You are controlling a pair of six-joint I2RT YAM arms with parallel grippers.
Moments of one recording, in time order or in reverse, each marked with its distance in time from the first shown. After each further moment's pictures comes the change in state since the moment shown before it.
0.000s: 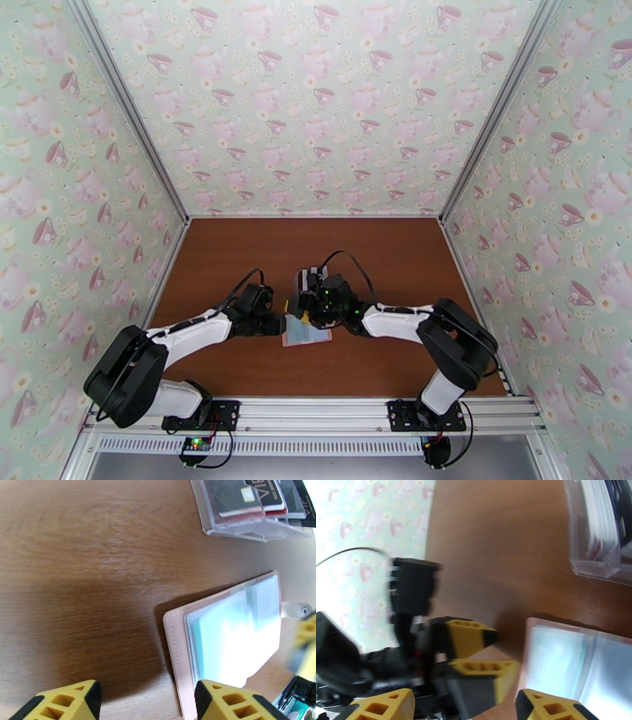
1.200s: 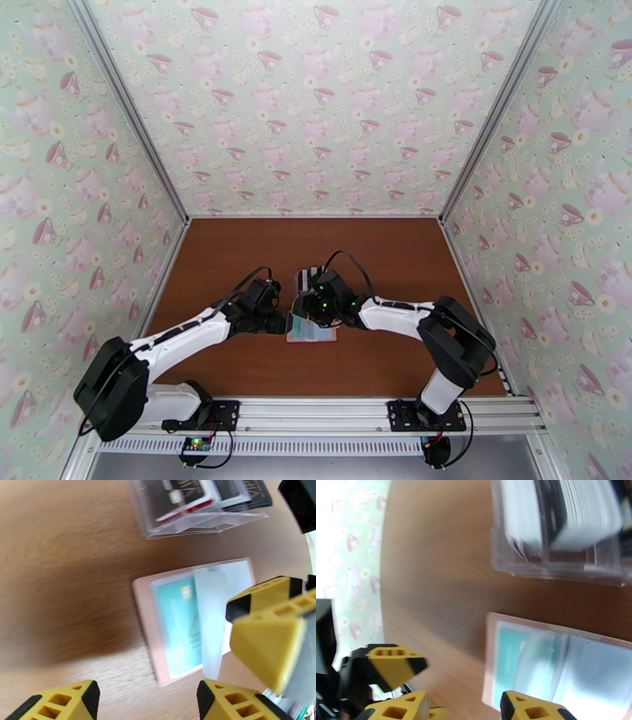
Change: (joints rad) left arm -0.095 -0.085 0.080 -0.153 -0.044 0.016; right arm -0.006 0.005 0.109 -0.305 0.115 -0.068
